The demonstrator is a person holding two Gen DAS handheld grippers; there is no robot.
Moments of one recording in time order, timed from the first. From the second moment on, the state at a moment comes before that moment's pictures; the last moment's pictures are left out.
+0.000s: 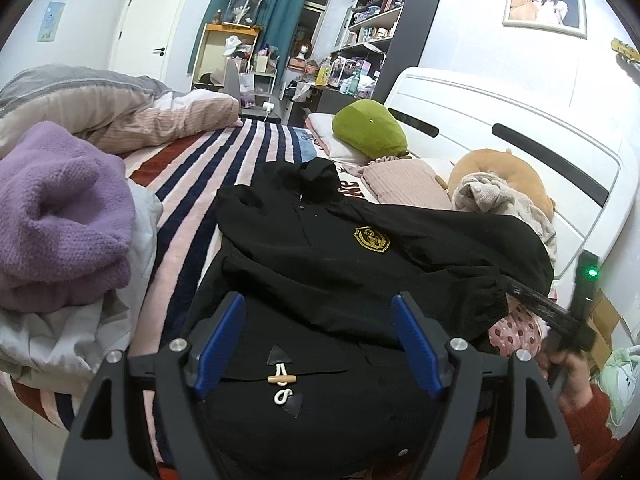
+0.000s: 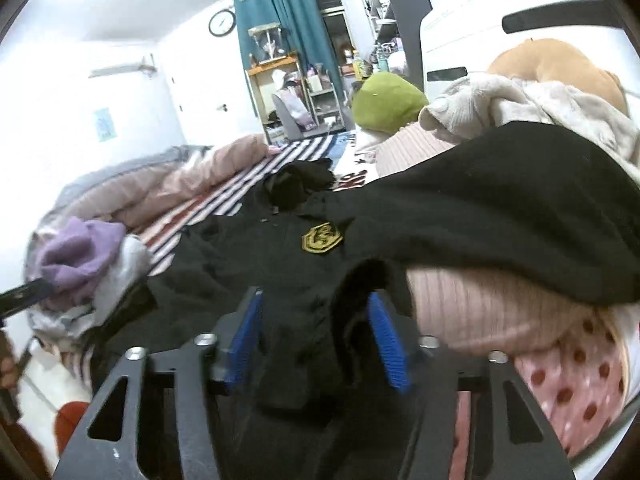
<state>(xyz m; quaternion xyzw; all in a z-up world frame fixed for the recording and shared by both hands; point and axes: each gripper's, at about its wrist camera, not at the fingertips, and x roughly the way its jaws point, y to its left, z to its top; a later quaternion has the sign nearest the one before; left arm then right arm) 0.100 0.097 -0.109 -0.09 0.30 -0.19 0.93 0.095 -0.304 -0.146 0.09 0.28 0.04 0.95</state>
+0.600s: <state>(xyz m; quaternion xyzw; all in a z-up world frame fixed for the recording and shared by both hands) 0.107 0.086 -0.105 -0.08 0.30 -0.19 0.93 0.073 -0.394 -0.165 0.21 0.28 -0.01 0.94</state>
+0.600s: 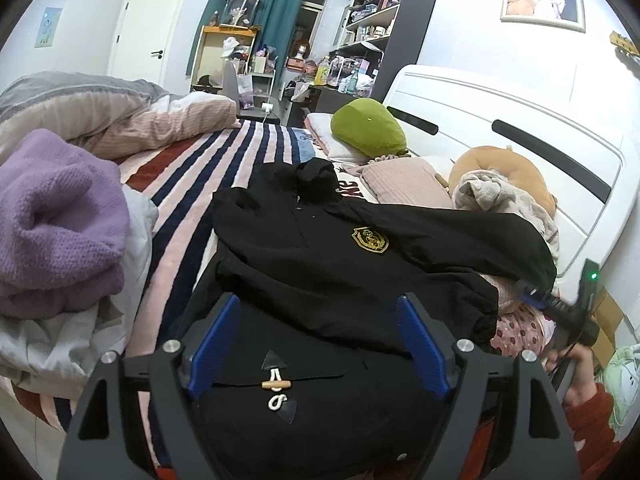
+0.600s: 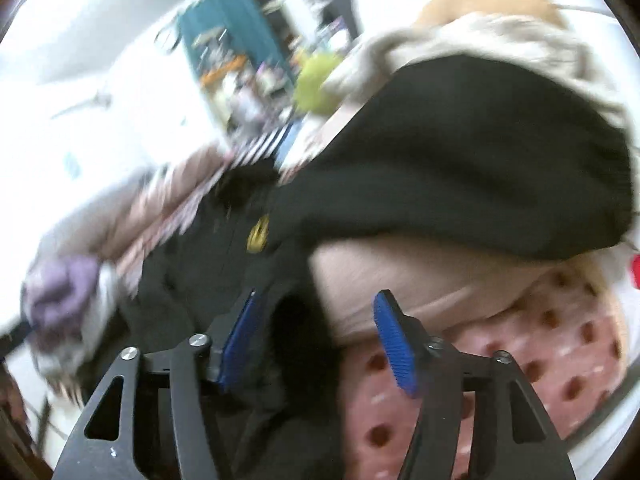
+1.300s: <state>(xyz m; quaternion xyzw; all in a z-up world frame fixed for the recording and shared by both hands) 0.112 0.076 -0.103 -0.07 0.31 -0.20 0.93 0.074 -0.498 -0.192 0.34 0.25 -0.03 0.91</state>
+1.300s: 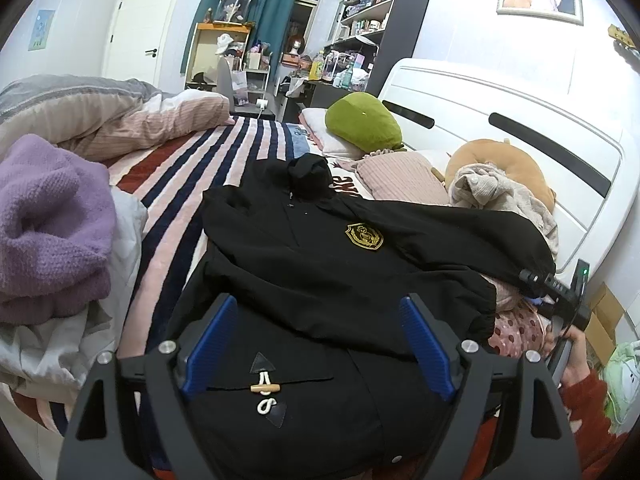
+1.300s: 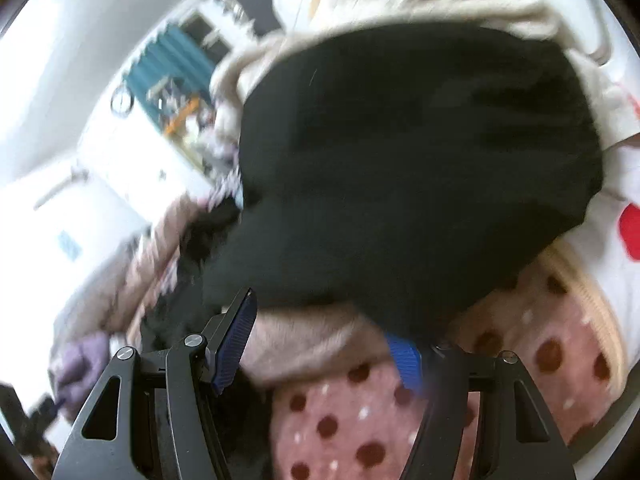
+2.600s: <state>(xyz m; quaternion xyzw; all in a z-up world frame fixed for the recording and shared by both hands) 0.098 0.118 -0.101 -0.10 0.29 -0.17 0.94 0.160 -0.157 -0.258 0.02 0.46 0.28 0.84</state>
